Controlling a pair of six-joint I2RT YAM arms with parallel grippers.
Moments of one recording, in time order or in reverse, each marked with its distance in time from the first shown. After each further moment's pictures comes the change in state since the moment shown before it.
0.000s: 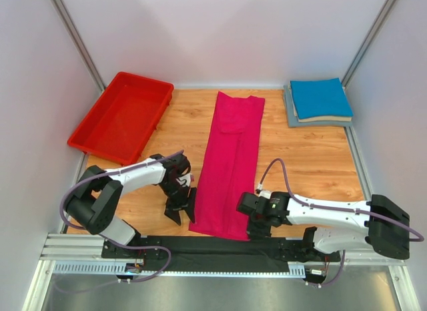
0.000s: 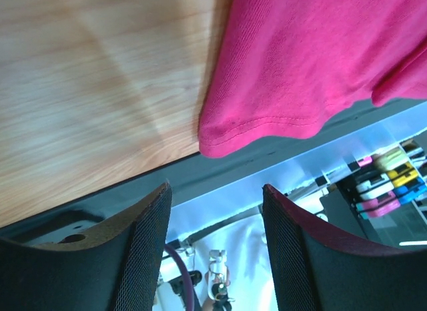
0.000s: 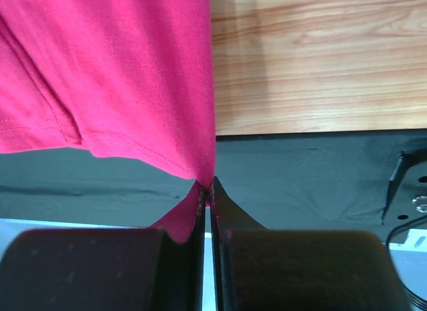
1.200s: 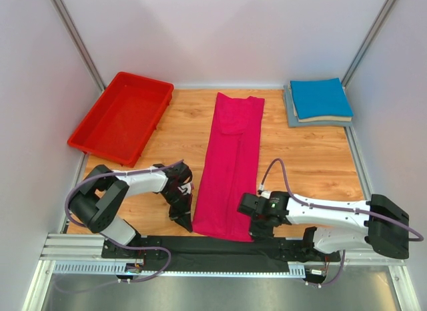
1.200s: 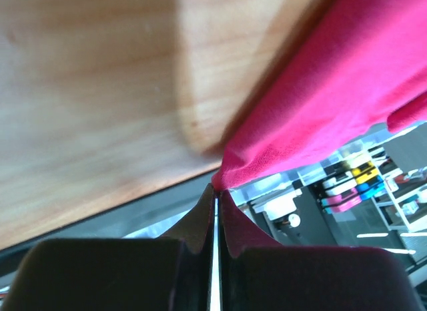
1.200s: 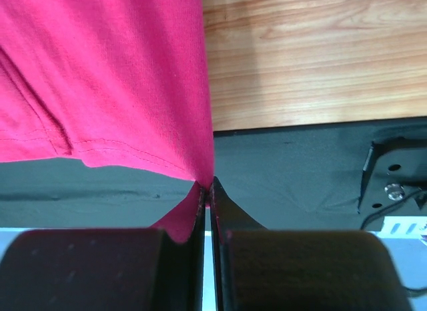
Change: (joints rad) left arm -0.061 0.036 -0.129 0.192 0.063 -0.169; right arm 0.000 0.008 0.002 -0.051 0.000 -0.008
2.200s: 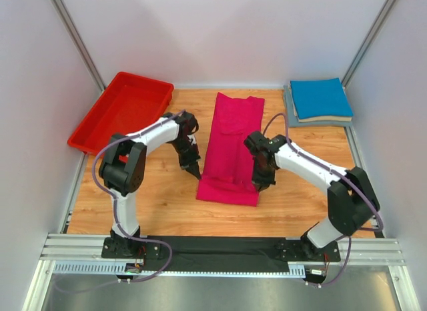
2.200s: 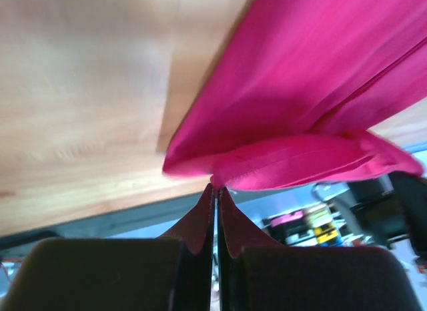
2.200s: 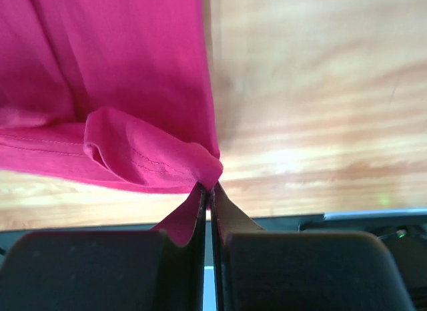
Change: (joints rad) left arm 0.189 0.369 0.720 -0.354 -0.147 0.023; right arm -0.574 0.317 0.421 -0.139 0.008 -0.600
